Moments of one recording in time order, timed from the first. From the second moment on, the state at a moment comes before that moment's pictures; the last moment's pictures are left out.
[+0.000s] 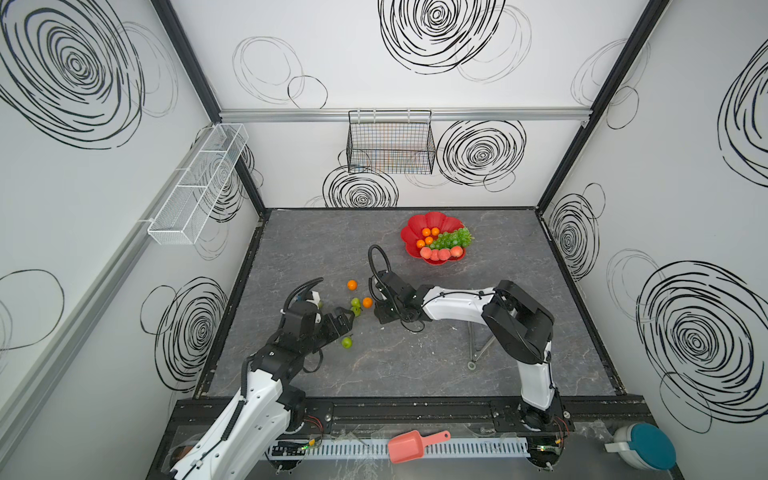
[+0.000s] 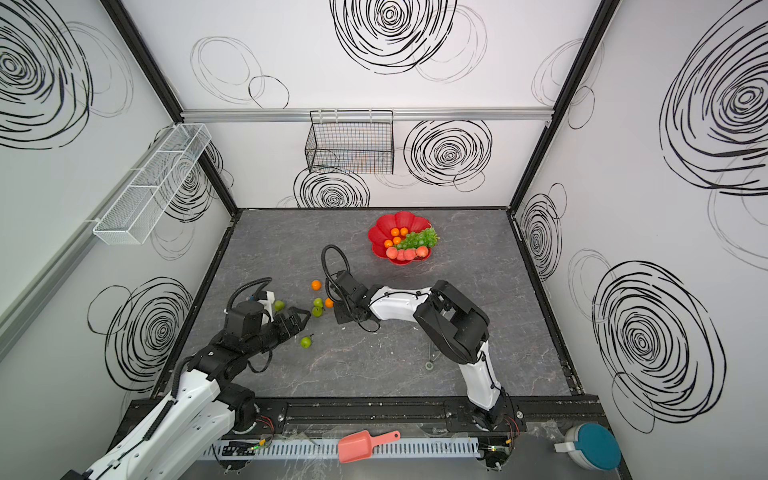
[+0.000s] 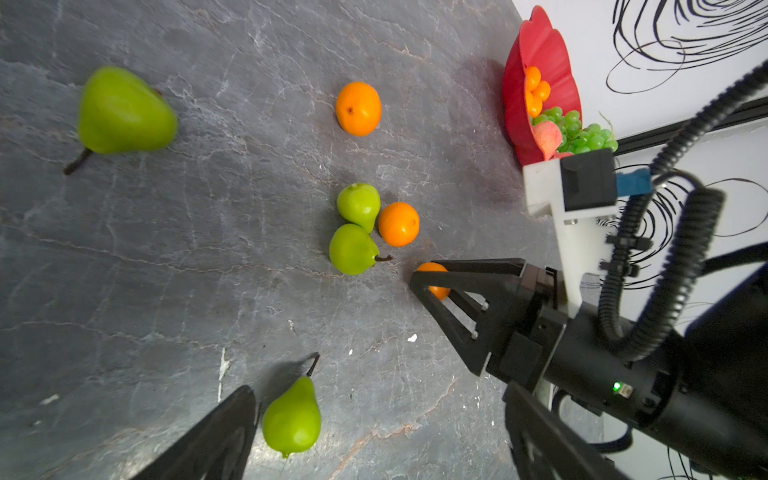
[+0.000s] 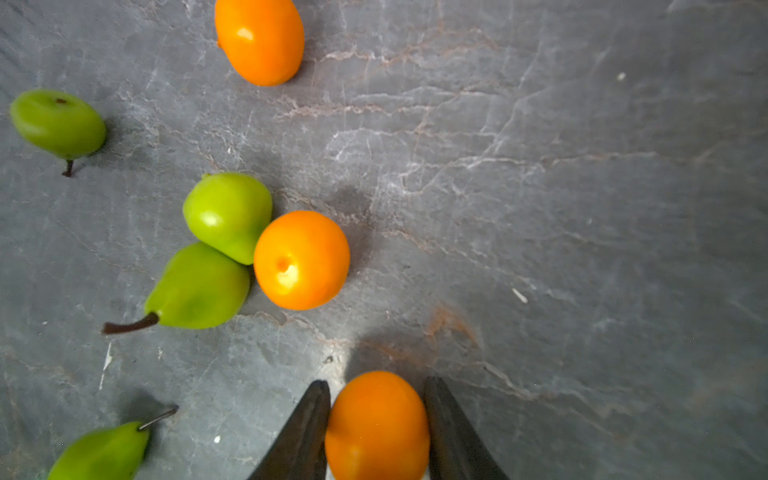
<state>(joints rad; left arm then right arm) -0.28 0.66 0.36 -0.41 0.21 -0.84 0.92 2.00 1.24 -0.22 -0.02 0.56</state>
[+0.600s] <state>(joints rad) -0.50 0.85 0.47 -0.32 0.16 -0.78 0.90 1.72 0.98 -0.22 0.02 0.58</state>
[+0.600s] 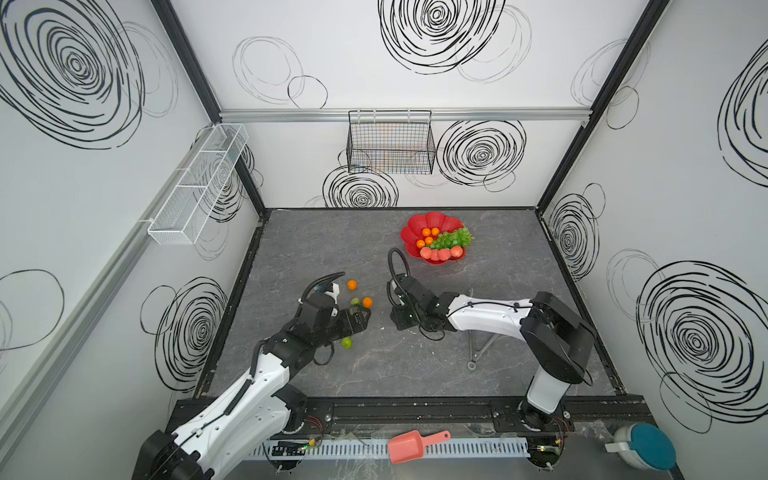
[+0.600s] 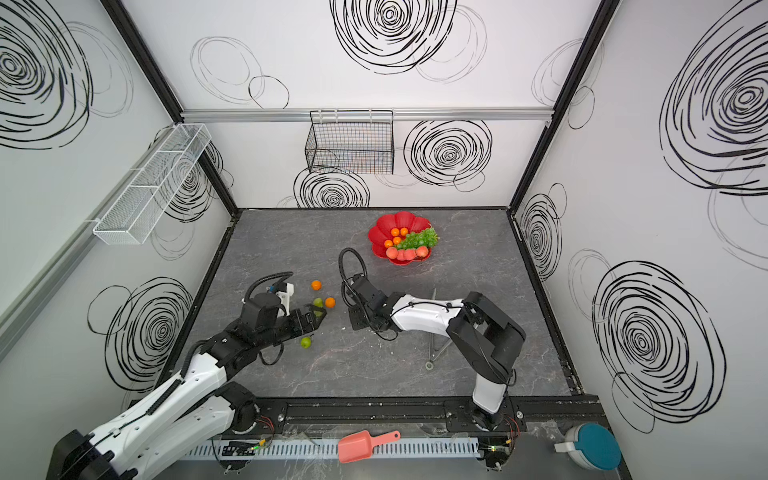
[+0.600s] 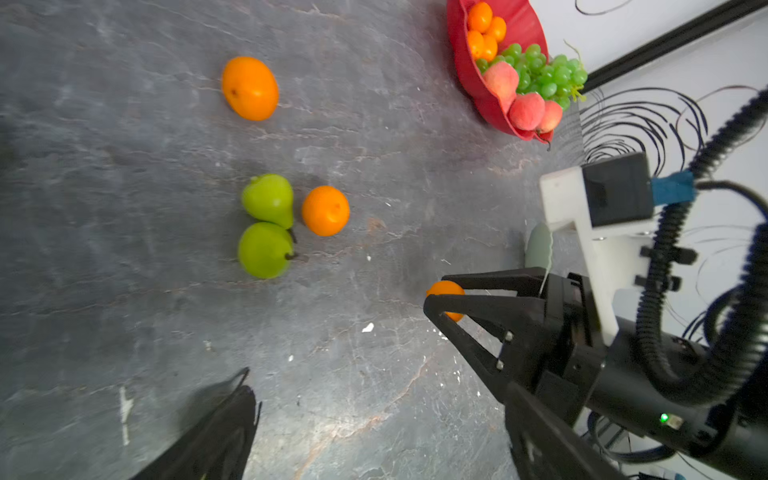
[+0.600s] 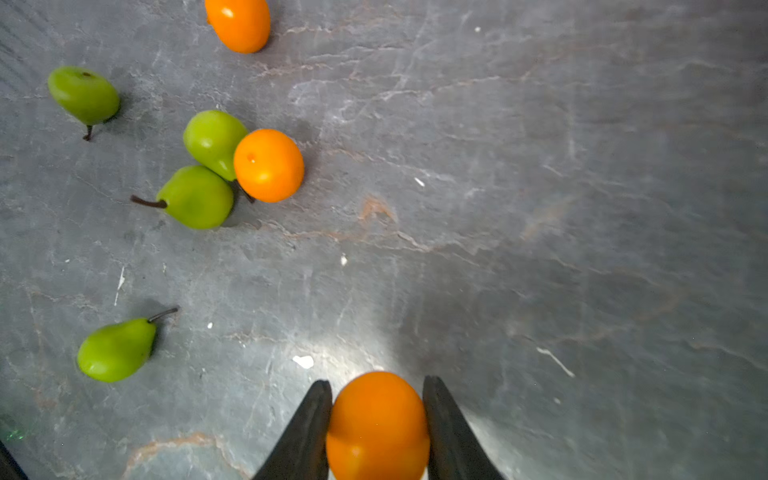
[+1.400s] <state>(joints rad) -0.63 1.31 0.90 -0.18 0.03 -0.67 0.51 1.50 0.90 -0.24 -0.09 0.53</state>
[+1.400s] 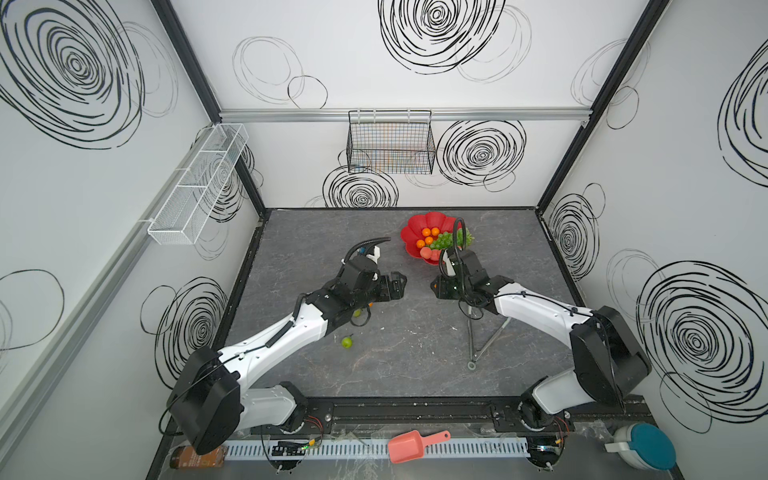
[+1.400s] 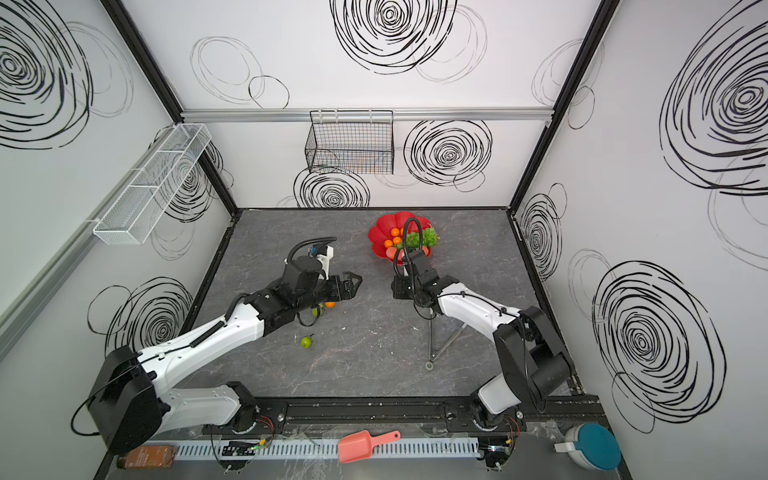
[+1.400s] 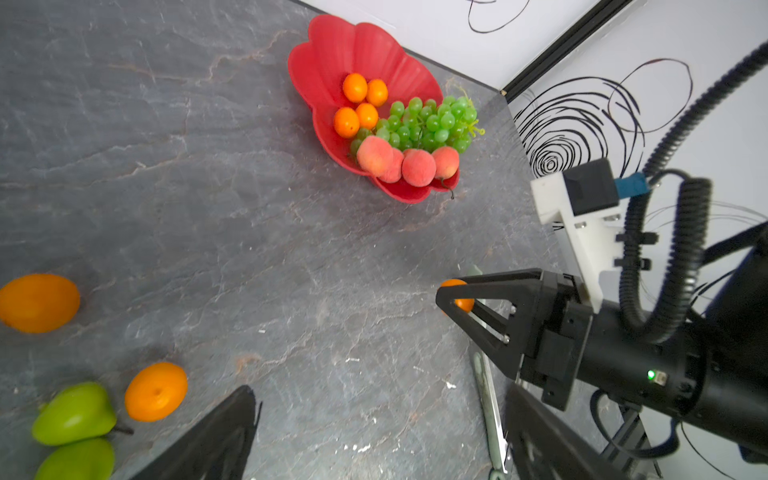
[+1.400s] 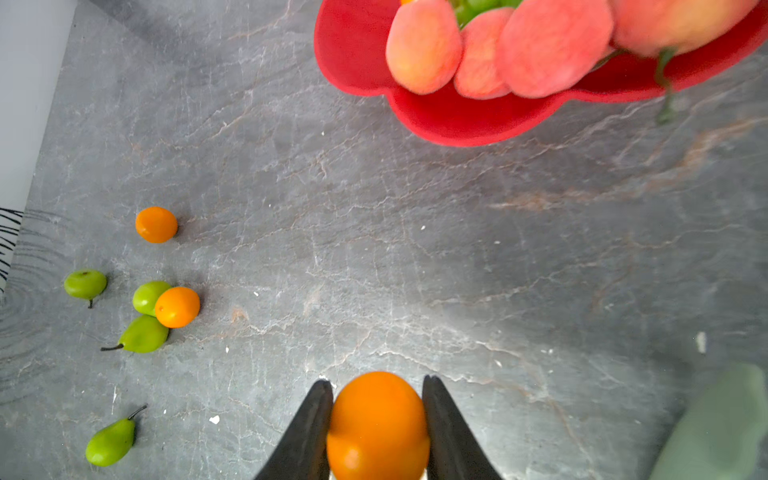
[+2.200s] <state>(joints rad) -0.49 1.71 1.28 0.01 0.20 -0.70 0.30 1.86 1.40 -0.34 -0.20 0.39</state>
